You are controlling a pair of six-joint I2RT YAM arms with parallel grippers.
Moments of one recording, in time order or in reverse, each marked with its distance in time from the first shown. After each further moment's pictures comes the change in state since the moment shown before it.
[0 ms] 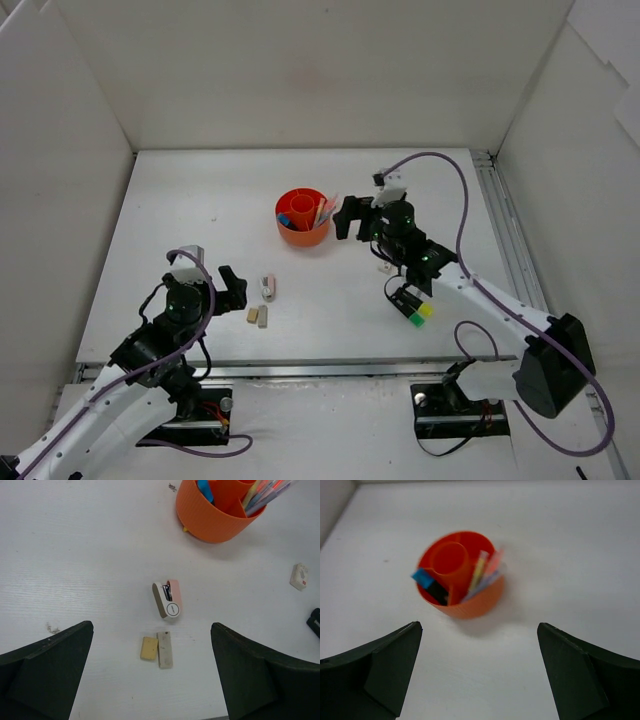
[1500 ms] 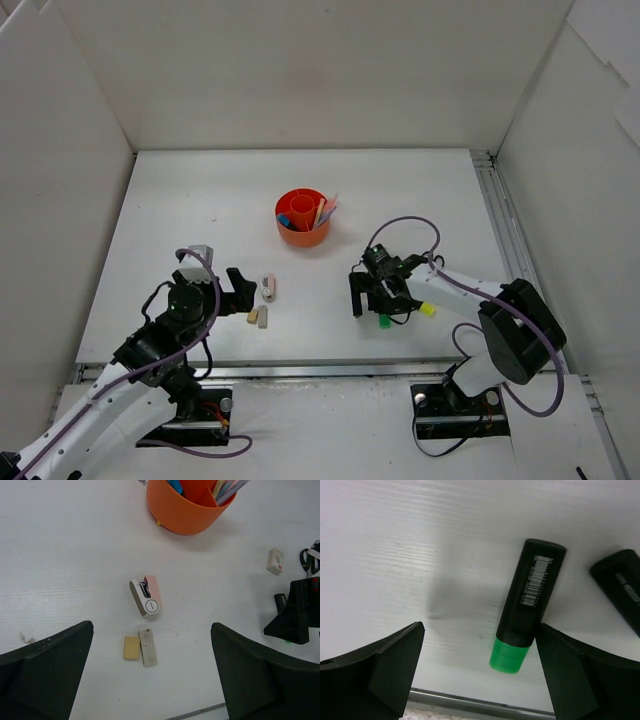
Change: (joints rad) left arm -0.007 0.025 -0.012 0.069 0.111 0.027; right arm 0.002 0.175 -0.140 -0.713 -0.105 0.225
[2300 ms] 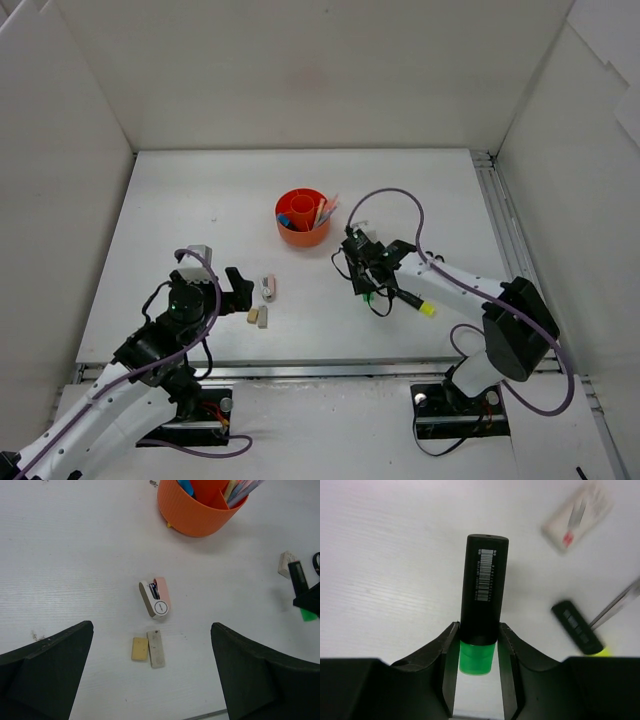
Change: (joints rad) left arm 0.000 -0.004 0.000 -0.008 -0.035 0.011; right arm 0.120 0.047 0.194 -0.085 0.228 -0.037
